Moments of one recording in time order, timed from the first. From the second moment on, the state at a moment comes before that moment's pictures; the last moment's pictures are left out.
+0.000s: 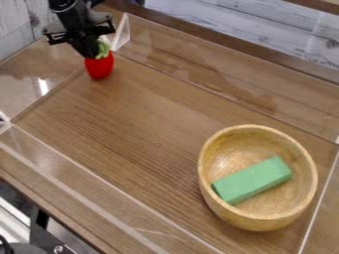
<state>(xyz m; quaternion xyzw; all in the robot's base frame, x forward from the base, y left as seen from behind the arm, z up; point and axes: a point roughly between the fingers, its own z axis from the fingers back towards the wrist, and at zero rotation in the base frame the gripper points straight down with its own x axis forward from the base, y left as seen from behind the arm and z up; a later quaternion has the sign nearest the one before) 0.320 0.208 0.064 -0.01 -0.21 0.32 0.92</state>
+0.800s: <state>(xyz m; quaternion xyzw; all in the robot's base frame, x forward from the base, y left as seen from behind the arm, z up) 0.315 0.210 0.038 0.03 -0.22 0.37 0.90</state>
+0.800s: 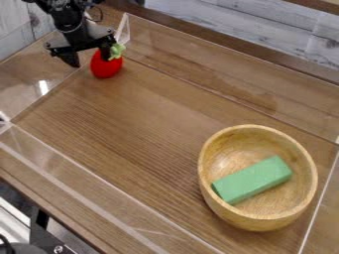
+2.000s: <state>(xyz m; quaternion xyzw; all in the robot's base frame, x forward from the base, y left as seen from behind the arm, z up) 0.317 0.208 0.071 0.02 -0.13 0.44 0.89</state>
